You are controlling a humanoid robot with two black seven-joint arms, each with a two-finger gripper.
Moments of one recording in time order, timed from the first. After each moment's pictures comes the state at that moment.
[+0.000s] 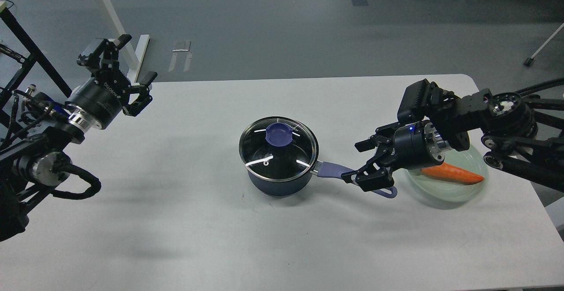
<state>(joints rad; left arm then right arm) -0.64 0.67 -0.54 -1.03 0.14 -0.31 -0.49 1.21 -0.69 -0.11 1.36 -1.82 0.31 0.49</state>
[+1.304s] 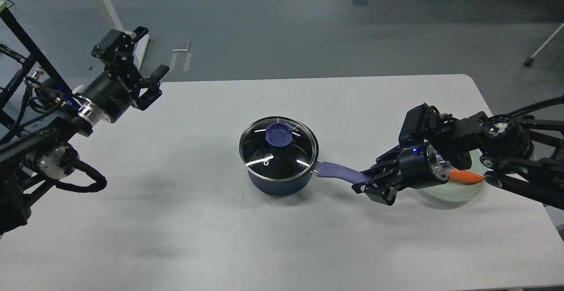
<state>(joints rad) -0.70 0.66 -0.54 -1.06 0.42 -0.30 -0.49 1.14 -0.70 -0.11 1.37 -1.89 0.31 0.49</state>
